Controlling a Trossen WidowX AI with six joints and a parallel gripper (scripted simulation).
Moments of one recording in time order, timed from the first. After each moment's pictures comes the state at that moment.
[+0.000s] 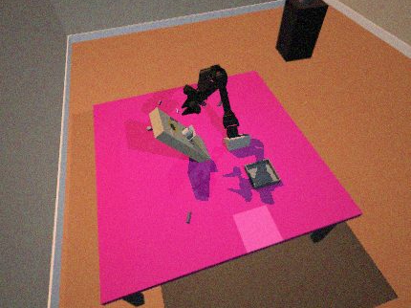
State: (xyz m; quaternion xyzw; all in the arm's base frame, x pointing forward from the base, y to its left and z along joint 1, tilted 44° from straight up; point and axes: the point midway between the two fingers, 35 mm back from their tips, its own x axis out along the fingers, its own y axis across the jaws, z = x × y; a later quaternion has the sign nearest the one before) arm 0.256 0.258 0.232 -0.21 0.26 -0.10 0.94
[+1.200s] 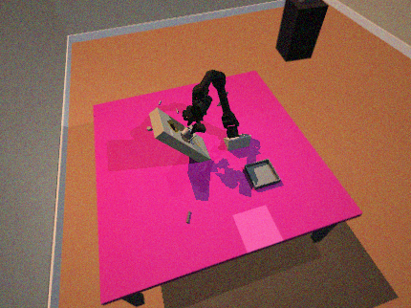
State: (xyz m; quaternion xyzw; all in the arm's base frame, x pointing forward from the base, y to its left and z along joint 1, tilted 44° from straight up) arm 0.246 0.164 0.133 -0.34 0.46 -0.14 0.81
